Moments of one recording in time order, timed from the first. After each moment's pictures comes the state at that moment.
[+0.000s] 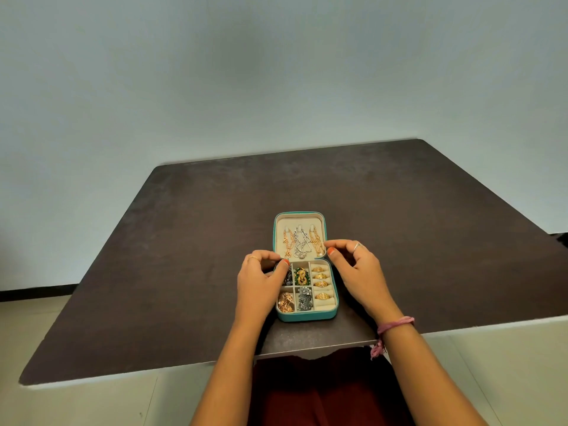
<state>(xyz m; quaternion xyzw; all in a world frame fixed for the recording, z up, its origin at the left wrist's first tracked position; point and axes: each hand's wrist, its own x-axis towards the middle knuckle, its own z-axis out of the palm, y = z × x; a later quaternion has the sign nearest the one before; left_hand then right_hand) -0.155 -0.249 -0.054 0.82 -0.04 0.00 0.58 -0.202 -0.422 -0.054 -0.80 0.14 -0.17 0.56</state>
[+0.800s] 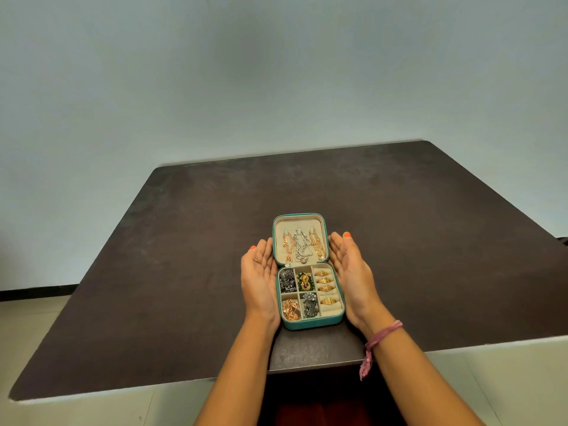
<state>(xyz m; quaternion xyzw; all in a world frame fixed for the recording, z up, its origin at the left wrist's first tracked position) -0.146 -0.276 -0.044 0.44 0.08 -0.07 0.89 -0.185 -0.398 -0.041 -0.55 0.15 -0.09 0.81</state>
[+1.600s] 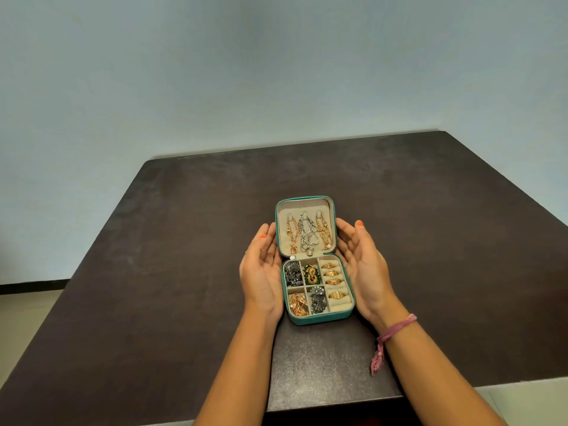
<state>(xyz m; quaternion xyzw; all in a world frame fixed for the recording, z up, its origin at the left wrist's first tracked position) -0.095 -0.290 -0.044 0.34 0.12 -0.05 0.93 -0.139 -0.419 -0.037 -0.48 0.16 -0.12 0.85</state>
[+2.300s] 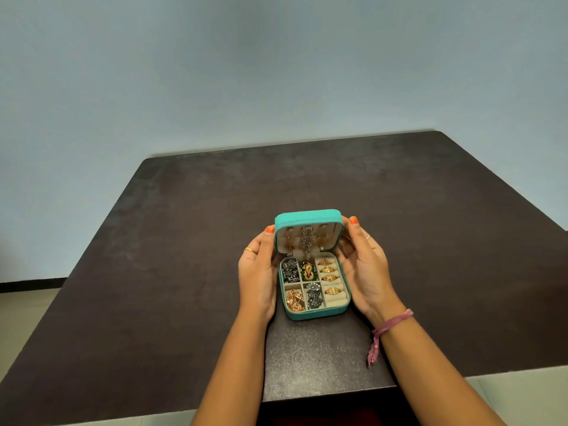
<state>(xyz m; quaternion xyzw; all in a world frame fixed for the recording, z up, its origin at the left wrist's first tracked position) -0.101 -0.282 -0.051 0.50 0.04 -0.08 0.86 -0.145 -0.417 -0.034 -0.38 0.13 -0.16 0.90</state>
